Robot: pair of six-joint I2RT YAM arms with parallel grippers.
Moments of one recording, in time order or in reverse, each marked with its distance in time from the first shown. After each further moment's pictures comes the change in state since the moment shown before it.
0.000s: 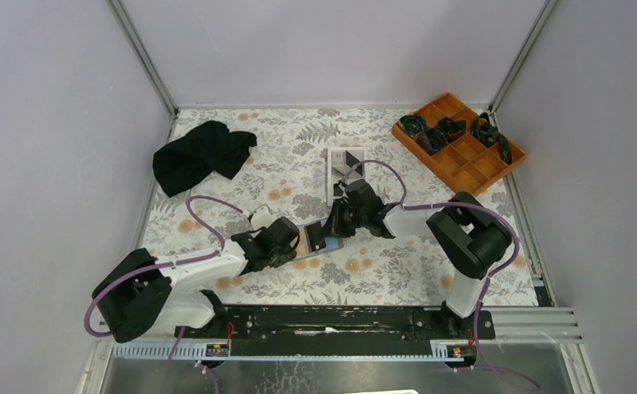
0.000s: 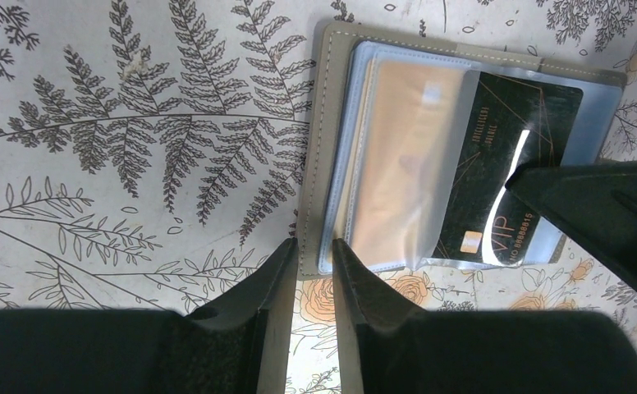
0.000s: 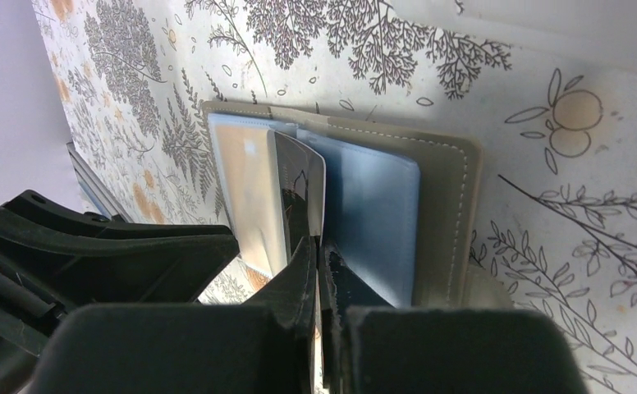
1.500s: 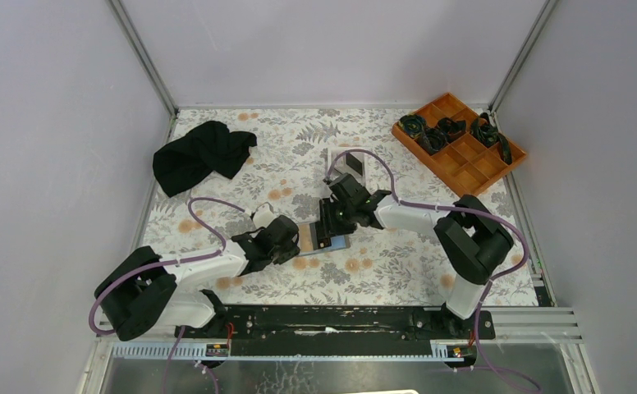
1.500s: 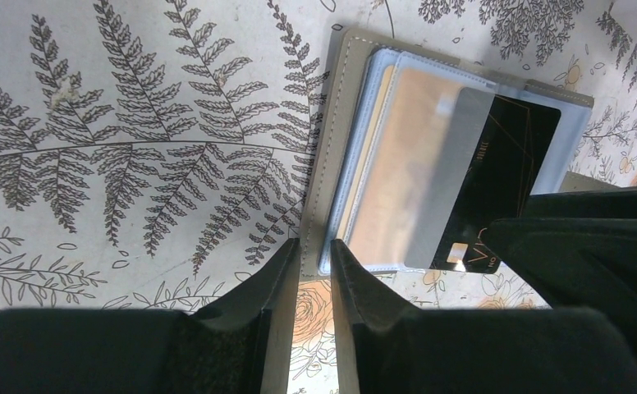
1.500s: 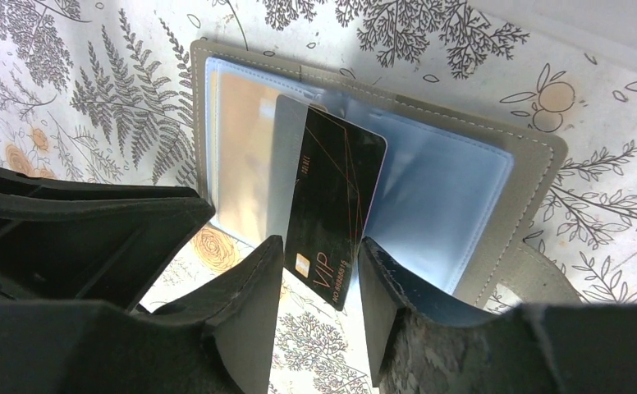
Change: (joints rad) left arm 0.018 0.021 -0.031 0.143 0.026 0.004; right arm 0.074 -0.021 0.213 -0.426 0.157 -0.262
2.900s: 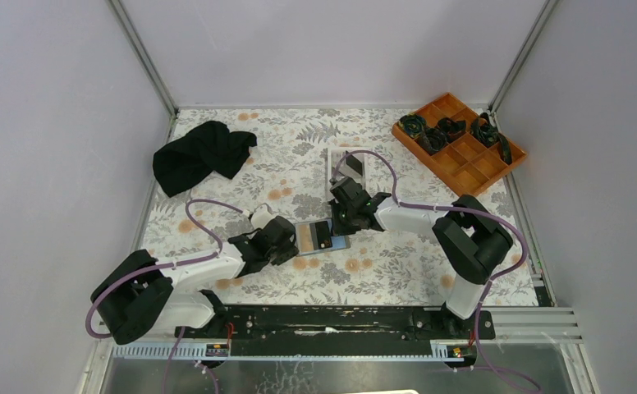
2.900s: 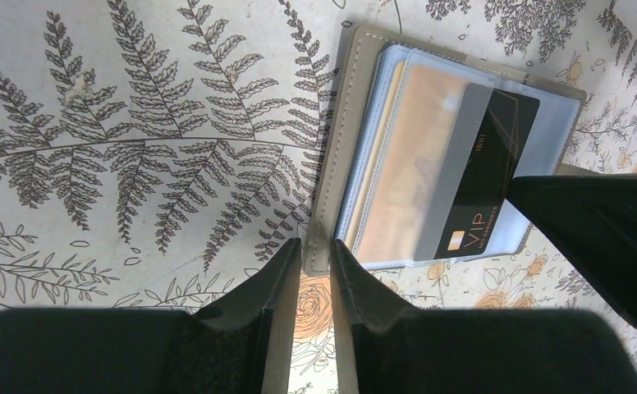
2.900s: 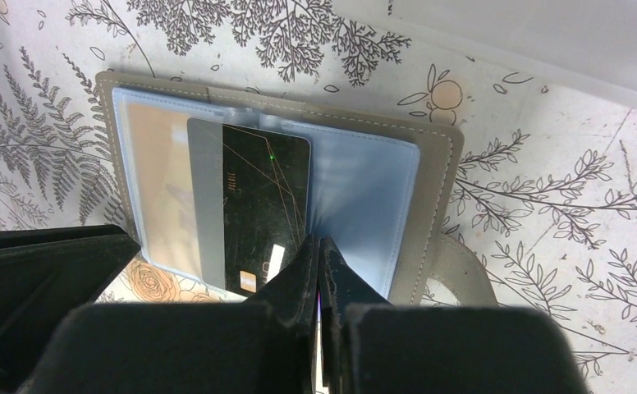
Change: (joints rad) left arm 0.019 -0.030 -0.026 0.009 0.018 0.008; right arm 0.001 -0.002 -0.027 -0.008 0.157 0.005
